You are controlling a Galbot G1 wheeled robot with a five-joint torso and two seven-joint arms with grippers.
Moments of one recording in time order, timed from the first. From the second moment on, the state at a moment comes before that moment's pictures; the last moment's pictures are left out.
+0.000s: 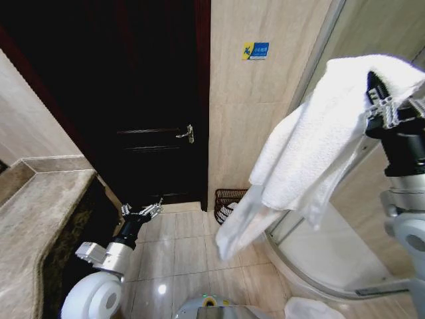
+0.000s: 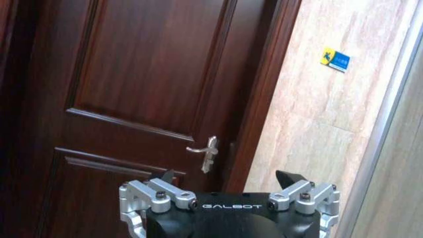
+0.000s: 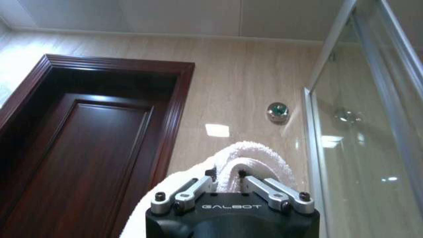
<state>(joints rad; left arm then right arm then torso) 1.69 -1.32 -0.69 -2.42 -0.58 0.17 0.07 -1.31 0.86 1.18 2.47 0.88 -0.06 0.02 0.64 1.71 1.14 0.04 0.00</state>
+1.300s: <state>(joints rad) 1.69 -1.32 -0.69 -2.42 -0.58 0.17 0.07 -1.31 0.87 1.18 2.47 0.88 -0.06 0.01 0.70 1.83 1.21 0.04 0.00</state>
